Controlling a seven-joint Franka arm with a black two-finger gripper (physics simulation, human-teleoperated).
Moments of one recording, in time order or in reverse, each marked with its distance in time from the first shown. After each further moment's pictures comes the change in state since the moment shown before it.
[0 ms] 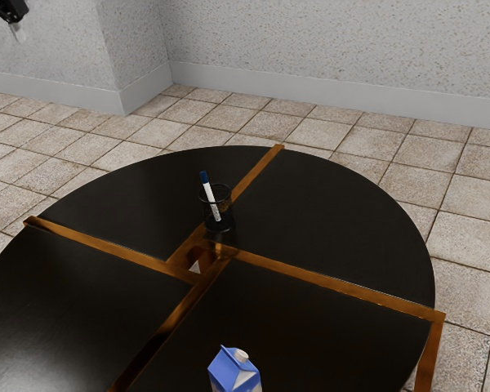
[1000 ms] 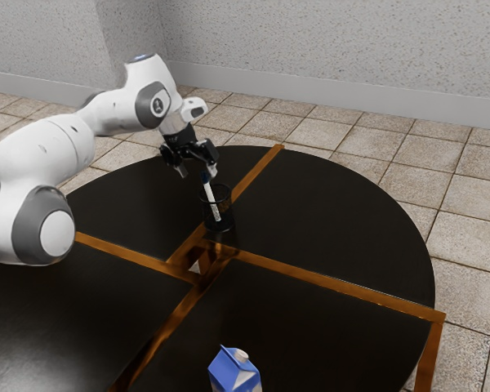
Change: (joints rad) arm -0.347 0.952 0.050 0.305 -0.128 0.568 -0.055
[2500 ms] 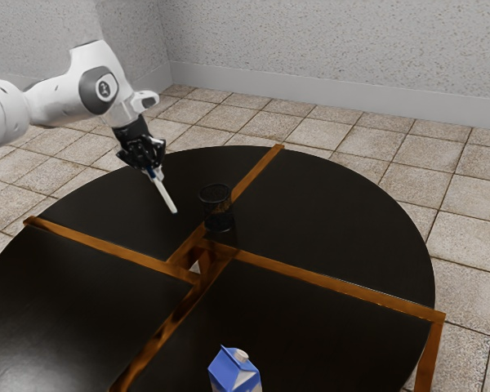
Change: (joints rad) arm 0.233 -0.392 -0.125 -0.557 -0.007 0.041 -0.033
